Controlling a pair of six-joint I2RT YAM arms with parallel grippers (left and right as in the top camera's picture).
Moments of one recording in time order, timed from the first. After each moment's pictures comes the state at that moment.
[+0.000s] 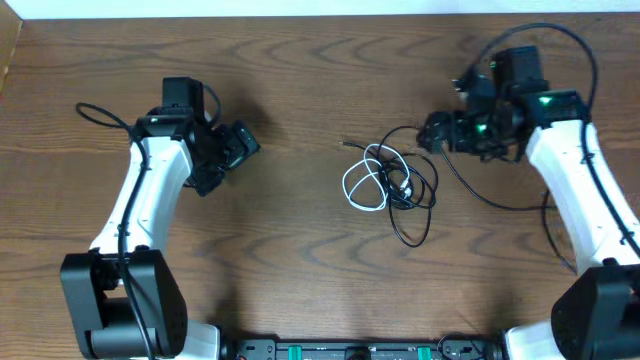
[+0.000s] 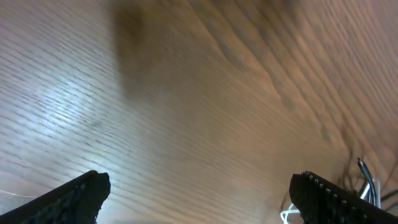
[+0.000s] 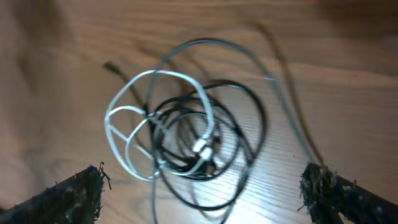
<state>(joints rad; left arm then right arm) 0.02 1.65 1.22 -0.88 0.24 -0.63 0.10 1.65 1.39 -0.95 -0.37 0.13</state>
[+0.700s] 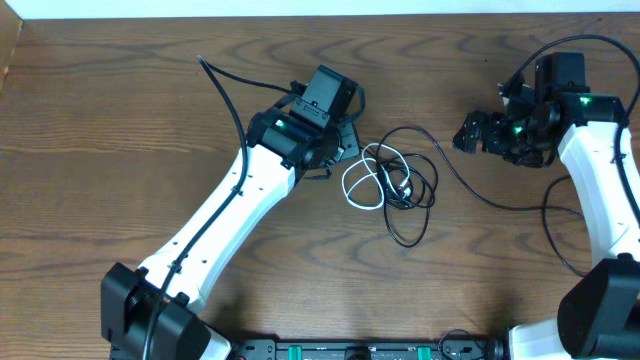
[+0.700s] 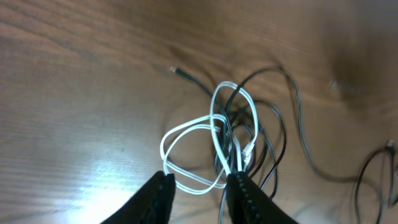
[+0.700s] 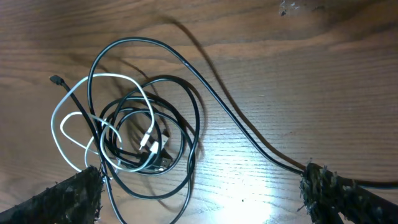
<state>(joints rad) -0.57 1.65 1.48 -0.88 0.01 -0.80 -0.05 1.65 1.37 -1.01 -0.32 0.15</state>
